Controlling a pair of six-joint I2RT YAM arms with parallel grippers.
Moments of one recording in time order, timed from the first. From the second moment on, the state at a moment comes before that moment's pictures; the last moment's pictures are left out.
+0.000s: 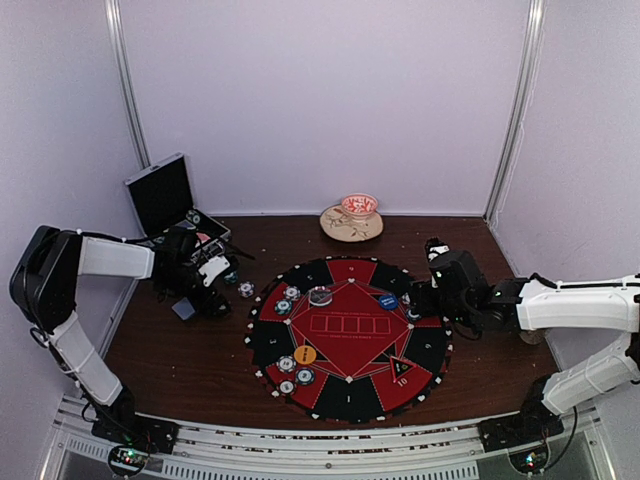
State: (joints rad) left arm -0.28 1.67 0.90 -0.28 0.27 0.54; right arm 0.80 1.27 0.68 -0.11 0.52 0.41
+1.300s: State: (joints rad) left arm -0.28 1.72 0.91 -0.29 0.30 0.56; right arm 0.80 1.27 0.68 -0.11 0.52 0.40
